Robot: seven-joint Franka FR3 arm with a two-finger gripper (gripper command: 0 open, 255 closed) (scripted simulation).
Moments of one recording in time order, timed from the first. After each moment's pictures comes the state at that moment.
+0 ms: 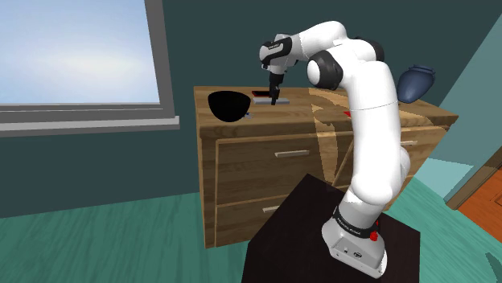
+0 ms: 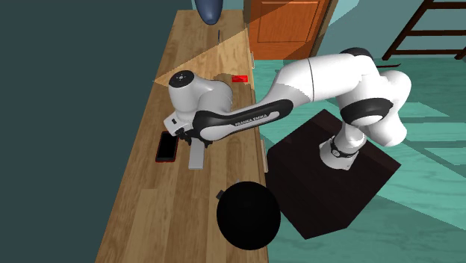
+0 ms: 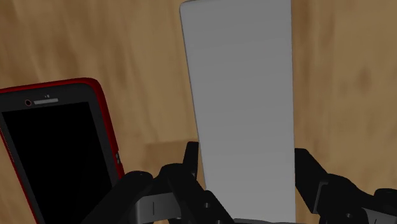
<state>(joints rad) -0.11 0.53 -0.56 -1.45 0.29 1.92 -1.46</state>
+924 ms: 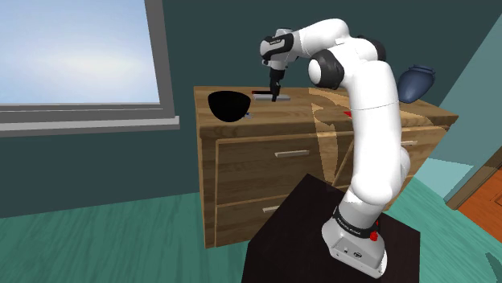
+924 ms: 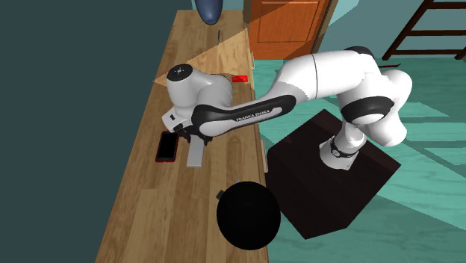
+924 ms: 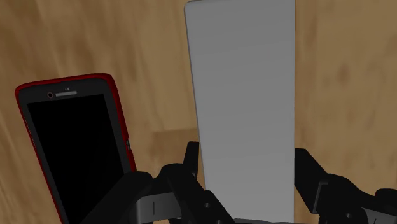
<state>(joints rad) -0.12 0.52 -0.57 -1.42 0.28 1.87 -1.45</state>
